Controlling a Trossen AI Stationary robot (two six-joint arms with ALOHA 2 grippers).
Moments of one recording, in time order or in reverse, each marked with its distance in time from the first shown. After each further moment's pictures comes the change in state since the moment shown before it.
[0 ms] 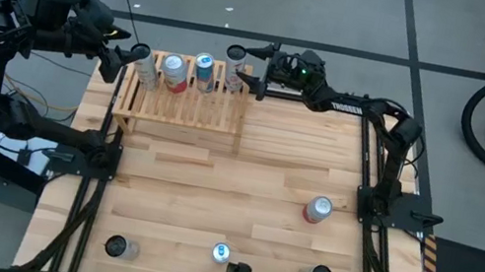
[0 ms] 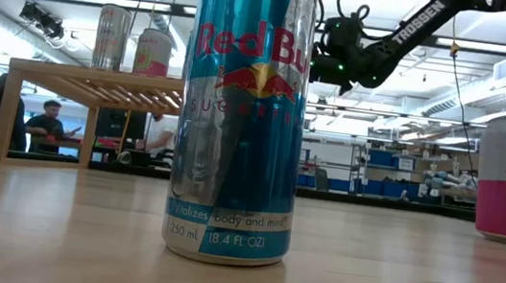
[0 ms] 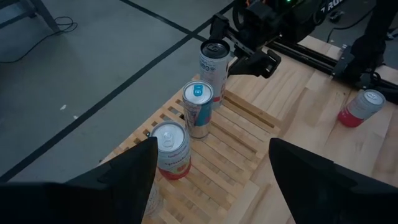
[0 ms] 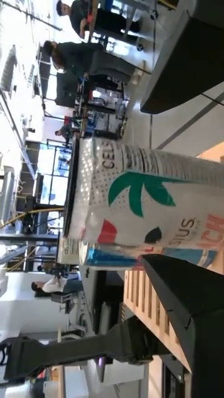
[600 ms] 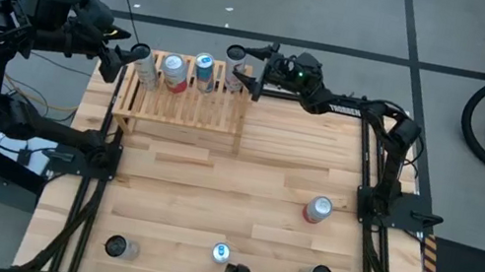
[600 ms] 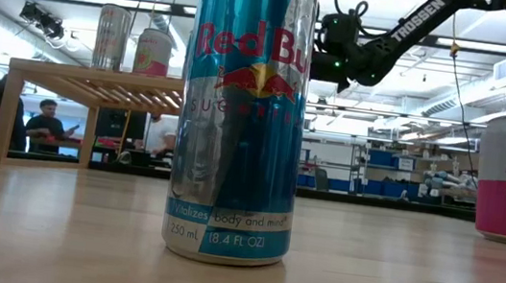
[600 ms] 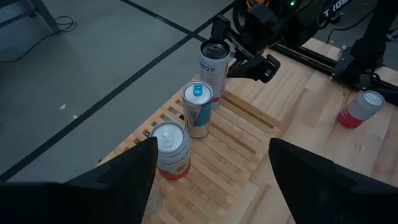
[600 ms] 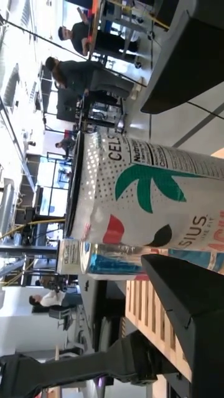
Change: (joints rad) left arm 0.000 0.000 0.000 0.001 0.000 -0.004; right arm 0.033 0.000 0.003 -0.004 0.097 -0.021
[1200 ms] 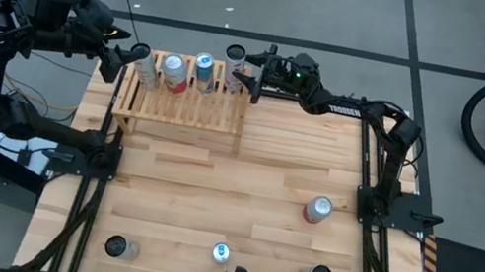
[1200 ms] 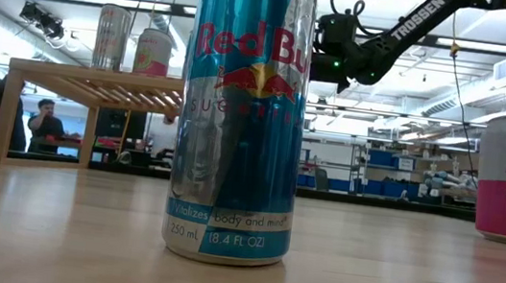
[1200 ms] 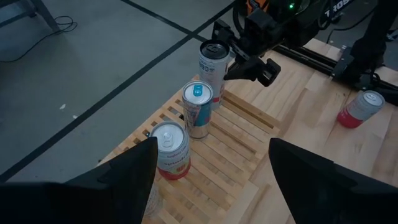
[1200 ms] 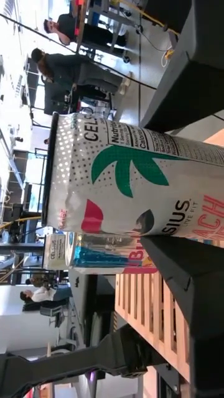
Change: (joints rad) left arm 0.000 0.000 0.000 0.000 0.000 0.000; right arm 0.011 -0.002 0.001 -0.057 0.003 -0.006
